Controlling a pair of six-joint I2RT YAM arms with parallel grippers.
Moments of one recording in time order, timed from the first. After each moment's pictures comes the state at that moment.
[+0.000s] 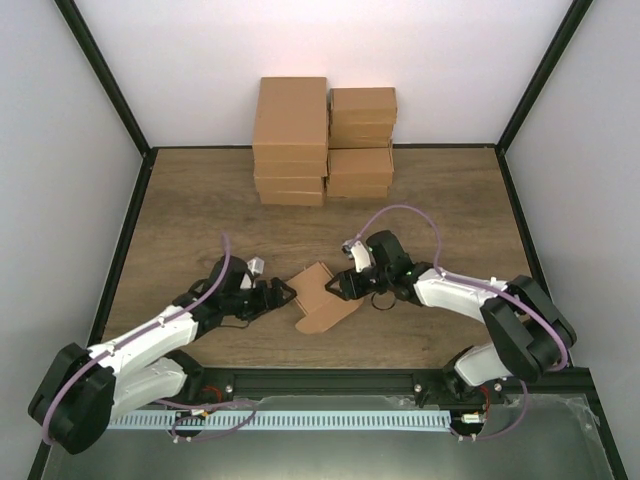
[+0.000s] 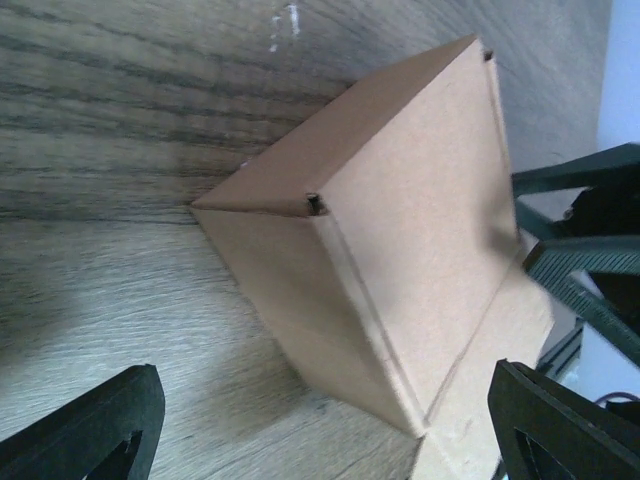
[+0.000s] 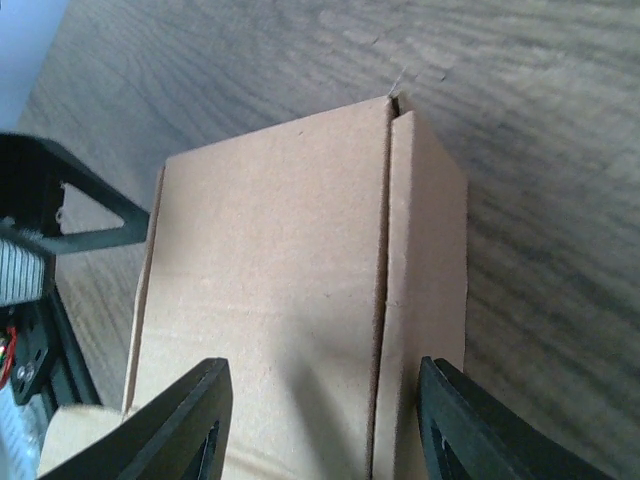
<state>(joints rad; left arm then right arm) -0.59 1.03 0.38 -0.15 0.40 -0.92 0.64 1.45 0.64 0.01 -0.51 0.33</state>
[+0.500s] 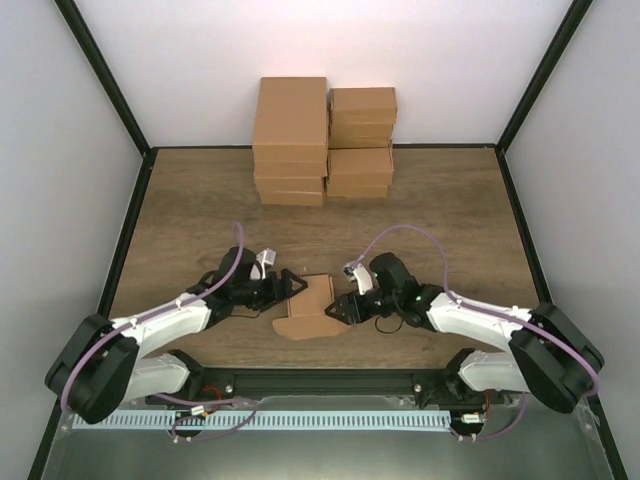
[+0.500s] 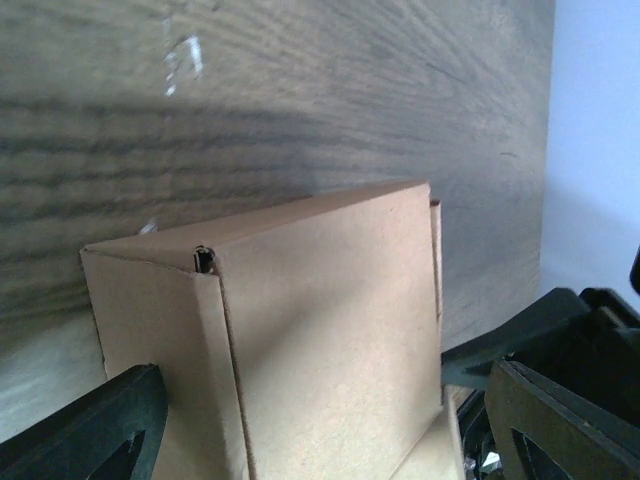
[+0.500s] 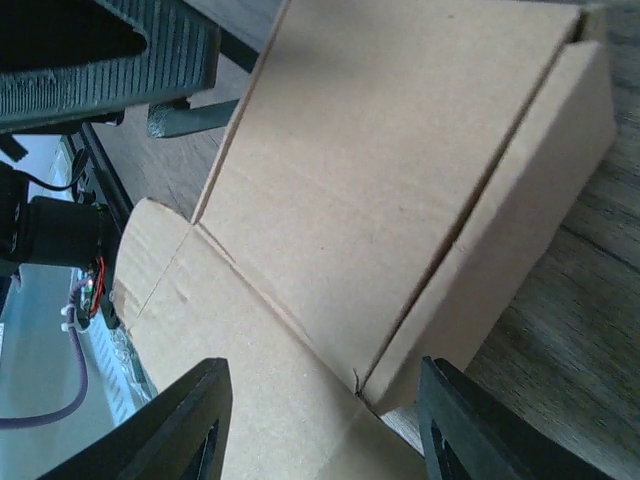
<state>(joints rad) -0.59 1.19 0.40 0.06 0.47 -0.94 0.76 1.26 0.48 0.03 -0.55 0.49</state>
